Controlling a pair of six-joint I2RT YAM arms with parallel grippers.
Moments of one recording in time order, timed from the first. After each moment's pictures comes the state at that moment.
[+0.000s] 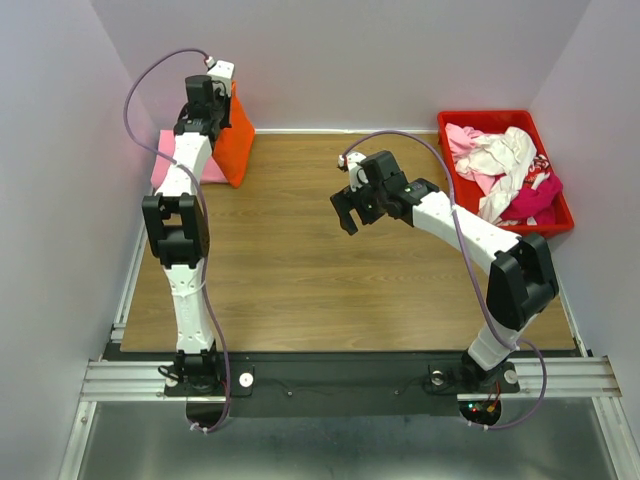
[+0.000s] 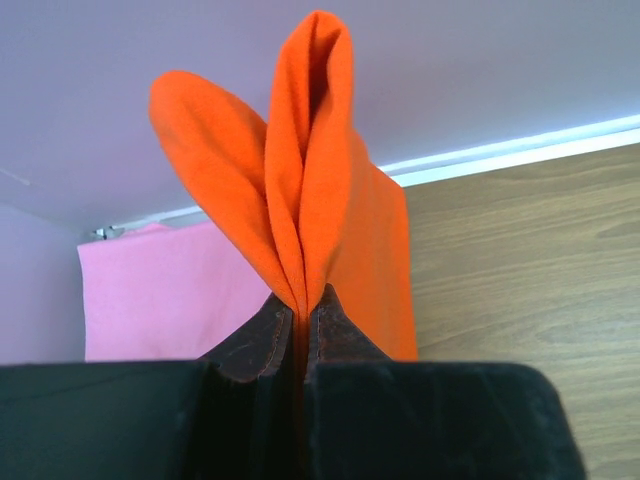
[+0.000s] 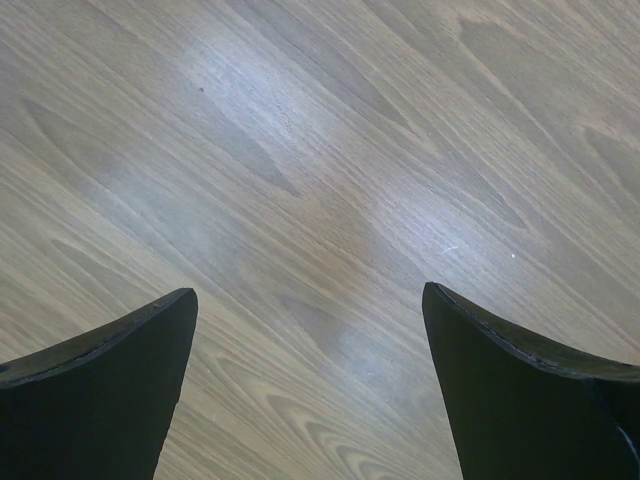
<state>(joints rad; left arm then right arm) -0.01 2.26 2.14 -0.26 0.03 0.21 0.59 1.71 1.41 -0.50 -0.09 -0.05</state>
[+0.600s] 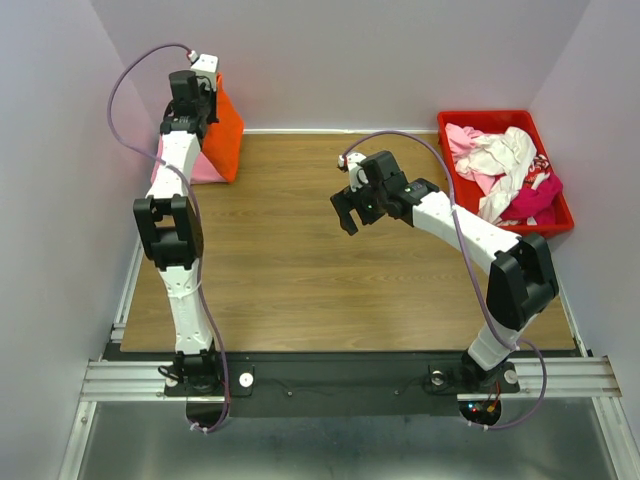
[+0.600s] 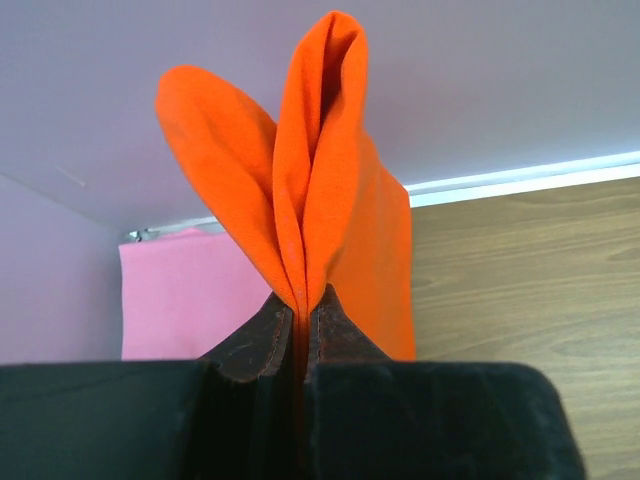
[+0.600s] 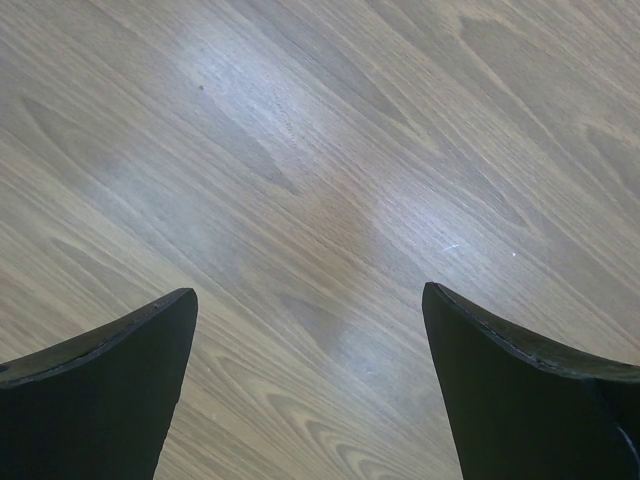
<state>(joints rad) 0.03 2.22 2.16 -0.26 0.05 0.19 0.59 1.71 1.41 -0.50 -0.09 -0.05</state>
